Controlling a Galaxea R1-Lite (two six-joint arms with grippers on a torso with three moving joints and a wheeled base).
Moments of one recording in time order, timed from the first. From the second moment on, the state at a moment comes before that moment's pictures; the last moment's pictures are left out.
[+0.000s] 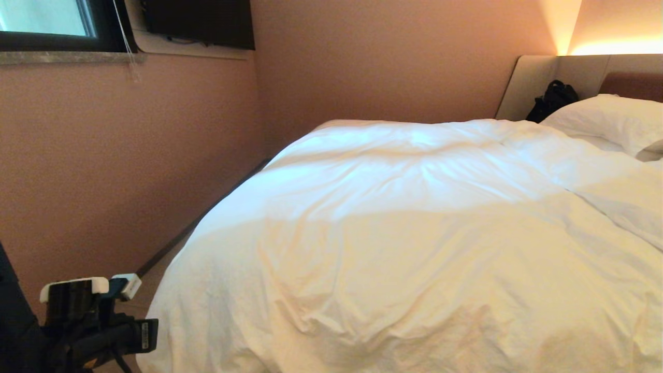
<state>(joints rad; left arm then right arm) 0.28 2.08 -0.25 -1.04 -0.19 0.10 0.01 0.00 0.00 0.00 0.01 -0.01</state>
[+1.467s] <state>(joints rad) 0.27 2.23 -0.50 -0.92 -0.32 0.10 0.01 0.00 0.00 0.00 0.01 -0.01</state>
